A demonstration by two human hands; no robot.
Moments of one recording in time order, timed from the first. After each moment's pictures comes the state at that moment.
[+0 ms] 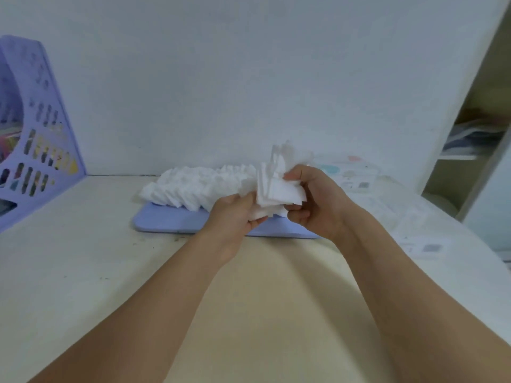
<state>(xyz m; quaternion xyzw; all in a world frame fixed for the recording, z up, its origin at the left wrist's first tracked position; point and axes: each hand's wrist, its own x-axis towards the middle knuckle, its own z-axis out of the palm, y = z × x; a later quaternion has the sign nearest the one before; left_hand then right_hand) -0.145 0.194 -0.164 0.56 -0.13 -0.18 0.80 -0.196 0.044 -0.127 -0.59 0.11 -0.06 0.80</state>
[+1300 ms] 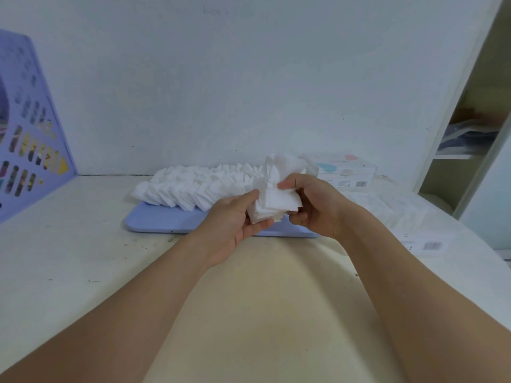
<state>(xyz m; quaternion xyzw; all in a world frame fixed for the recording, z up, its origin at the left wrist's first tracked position) -0.143 0.195 -0.167 0.52 -0.11 -0.26 0.80 -0.186 0.028 -0.141 -0.64 0.14 -0.04 0.75</state>
